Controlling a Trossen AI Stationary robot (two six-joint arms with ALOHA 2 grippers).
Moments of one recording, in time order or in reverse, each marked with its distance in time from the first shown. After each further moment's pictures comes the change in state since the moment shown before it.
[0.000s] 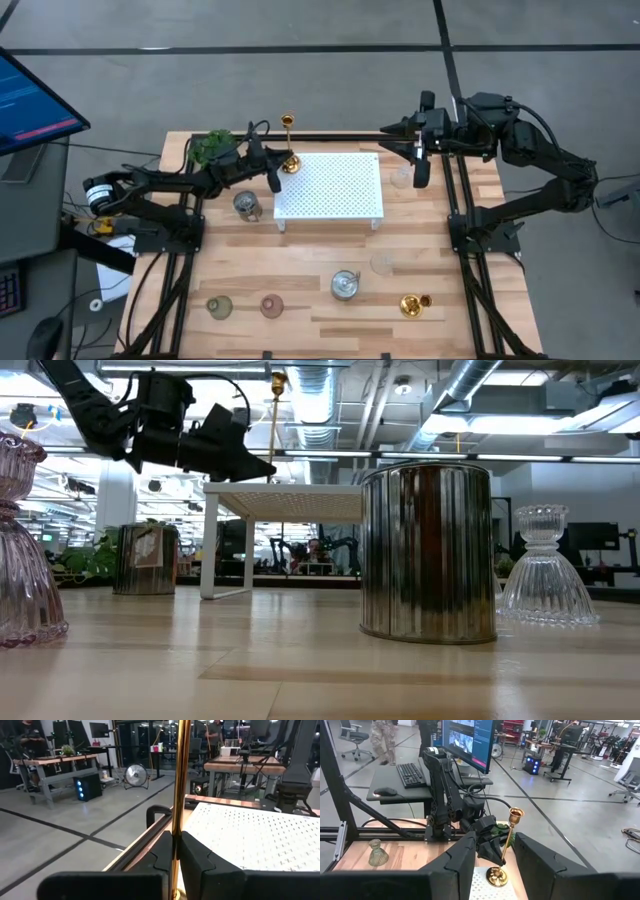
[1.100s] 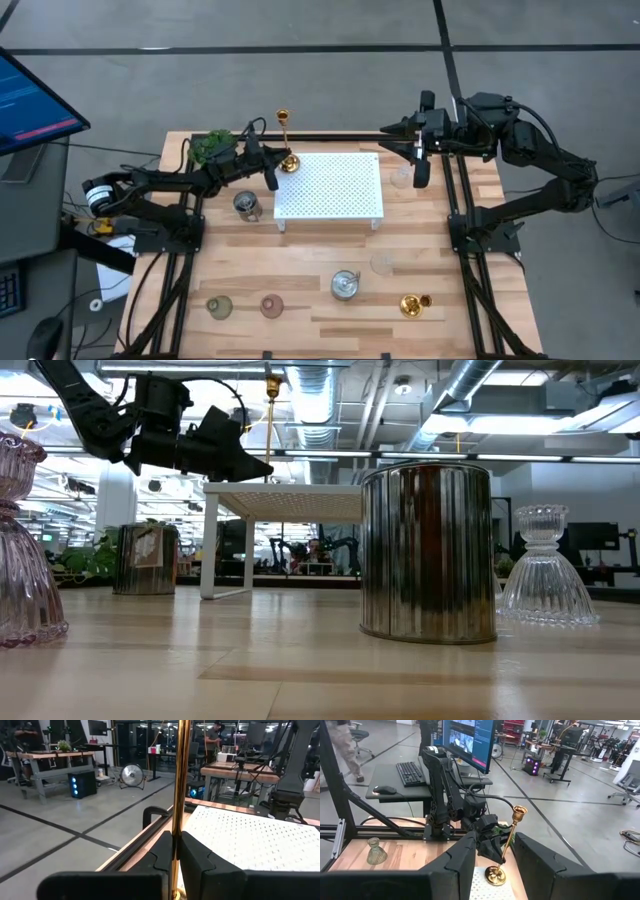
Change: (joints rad) left arm 0.046 -0.003 -0.007 0.023 0.063 -0.063; right arm 0.000 0.000 0.000 0.000 0.000 -0.019
